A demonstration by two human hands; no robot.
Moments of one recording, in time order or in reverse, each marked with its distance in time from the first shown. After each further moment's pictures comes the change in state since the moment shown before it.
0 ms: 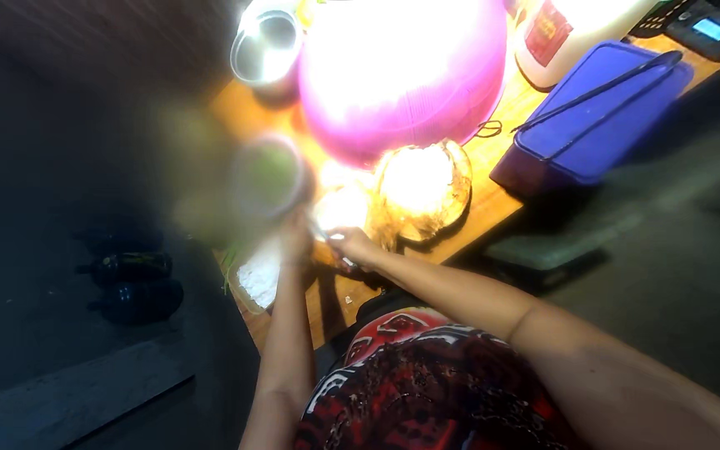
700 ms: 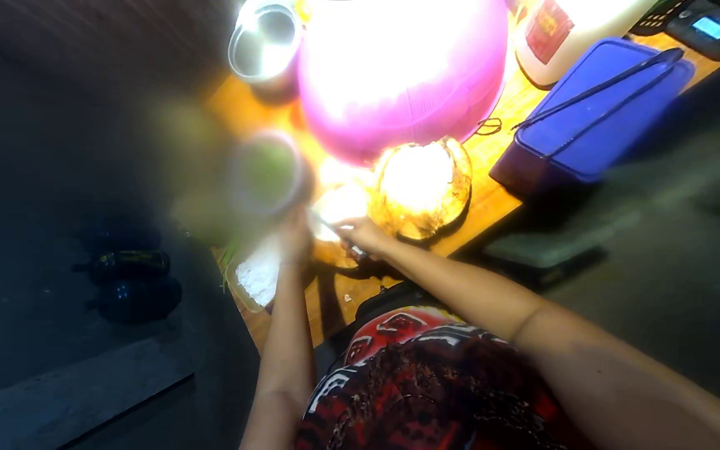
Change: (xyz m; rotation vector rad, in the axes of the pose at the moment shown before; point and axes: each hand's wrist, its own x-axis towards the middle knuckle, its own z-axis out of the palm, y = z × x) left_hand -0.005 0.005 -0.001 0.015 0.002 -0.009; right_hand -0.007 -0.011 -0.019 0.000 0.021 -0.008
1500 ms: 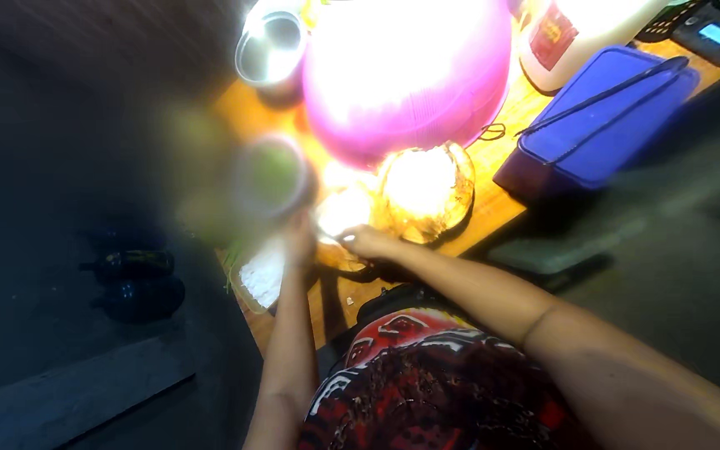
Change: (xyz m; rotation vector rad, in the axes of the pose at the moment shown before) left_hand -0.002 0.004 0.001 0.043 0.002 0.042; right_hand -0.004 -0.014 -0.007 -0.662 -0.088 -0.020
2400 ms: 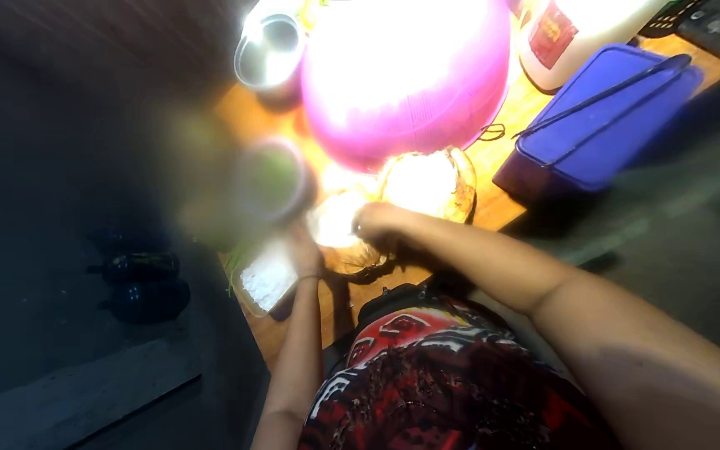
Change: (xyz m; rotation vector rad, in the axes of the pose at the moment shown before) left_hand -0.024 0.002 0.026 0.068 0.329 -0.207; right_hand -0.006 -0.033 -0.058 -0.662 -0.135 -0.035
